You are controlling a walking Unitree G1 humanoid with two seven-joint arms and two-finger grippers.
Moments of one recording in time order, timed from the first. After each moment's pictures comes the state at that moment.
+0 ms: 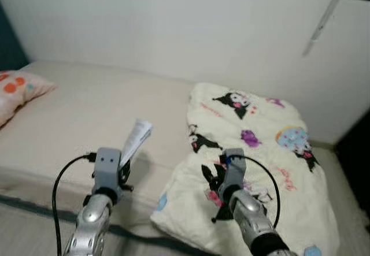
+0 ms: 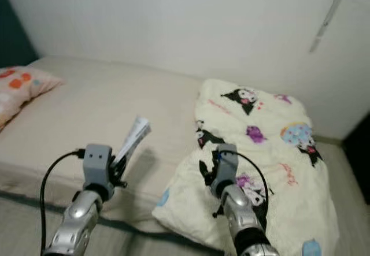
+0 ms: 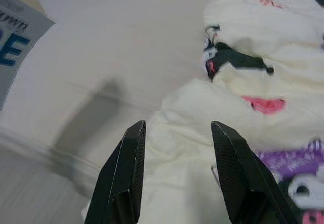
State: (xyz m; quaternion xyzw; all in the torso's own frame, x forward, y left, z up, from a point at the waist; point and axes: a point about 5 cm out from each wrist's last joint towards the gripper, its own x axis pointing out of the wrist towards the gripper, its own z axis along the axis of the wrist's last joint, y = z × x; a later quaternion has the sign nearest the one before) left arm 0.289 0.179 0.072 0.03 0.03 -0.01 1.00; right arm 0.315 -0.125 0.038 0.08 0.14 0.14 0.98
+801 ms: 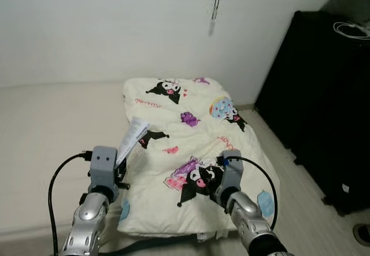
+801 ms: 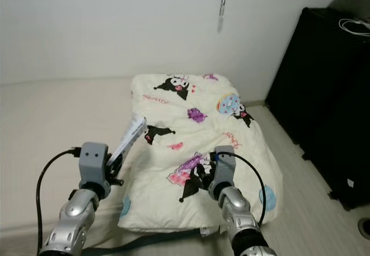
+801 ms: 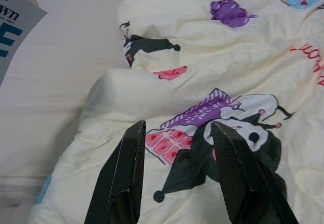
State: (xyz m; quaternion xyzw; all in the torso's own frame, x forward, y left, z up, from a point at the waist) left arm 0.292 0.186 0.075 0.03 0.03 0.01 1.00; right arm 0.315 -0.128 0.037 0.08 0.14 0.14 0.98
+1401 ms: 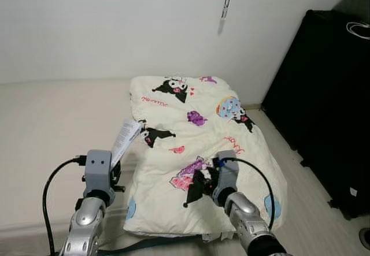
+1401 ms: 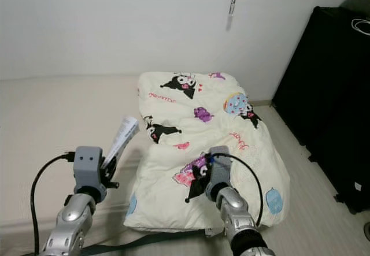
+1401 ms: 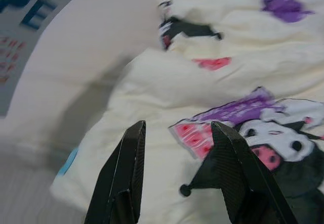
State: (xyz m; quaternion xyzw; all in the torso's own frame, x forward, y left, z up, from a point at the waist) left arm 0.282 0.191 0.067 0.03 0.03 0.02 1.00; right arm 0.307 -0.112 0.031 0.04 0.15 0.22 0.96
